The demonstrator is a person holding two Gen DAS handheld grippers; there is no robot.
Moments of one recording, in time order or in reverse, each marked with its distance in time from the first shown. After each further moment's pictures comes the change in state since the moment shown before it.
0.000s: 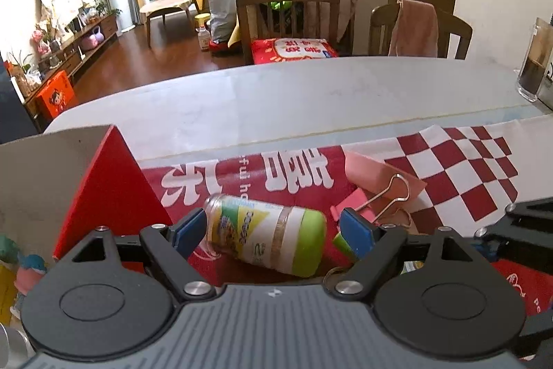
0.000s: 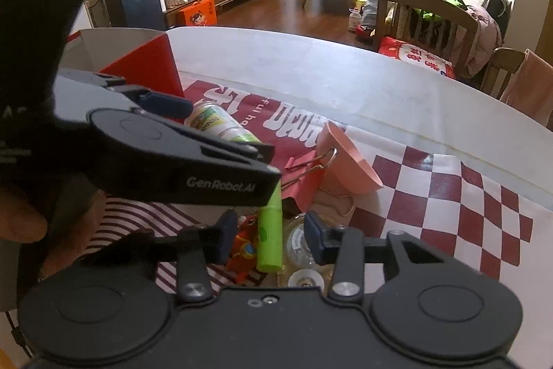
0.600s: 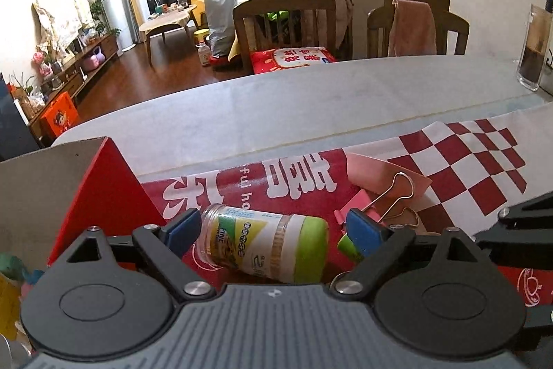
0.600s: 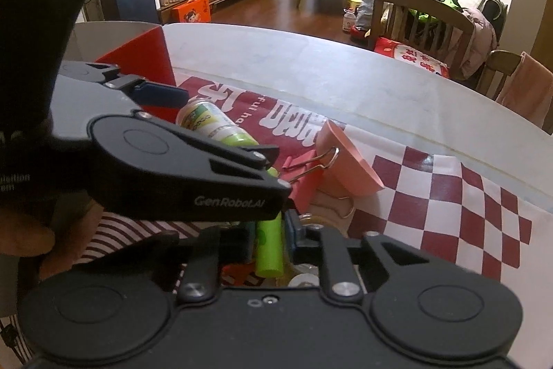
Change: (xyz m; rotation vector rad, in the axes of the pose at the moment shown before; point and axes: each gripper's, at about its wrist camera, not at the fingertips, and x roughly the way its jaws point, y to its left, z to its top) left arm 0.003 -0.005 -0.005 0.052 -0.040 0.020; right arm 0.005 0.005 0.000 -0.011 -0.001 -0.028
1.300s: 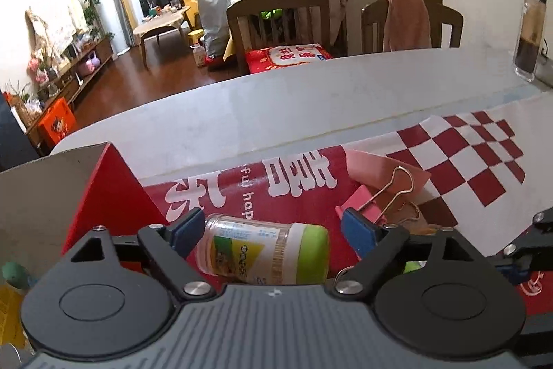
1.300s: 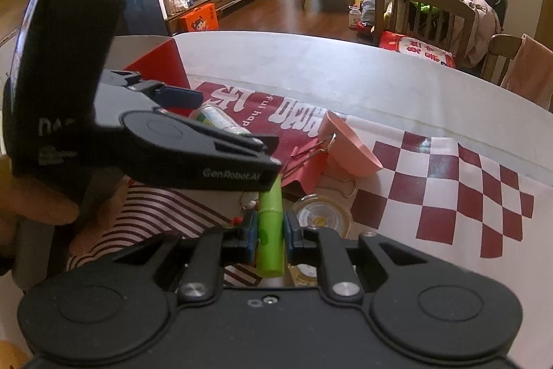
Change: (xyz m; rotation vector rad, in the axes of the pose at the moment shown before) left arm -0.001 -0.001 0.001 0.048 0.009 0.000; right arm -0.024 -0.011 -0.008 0.065 -0.007 0.068
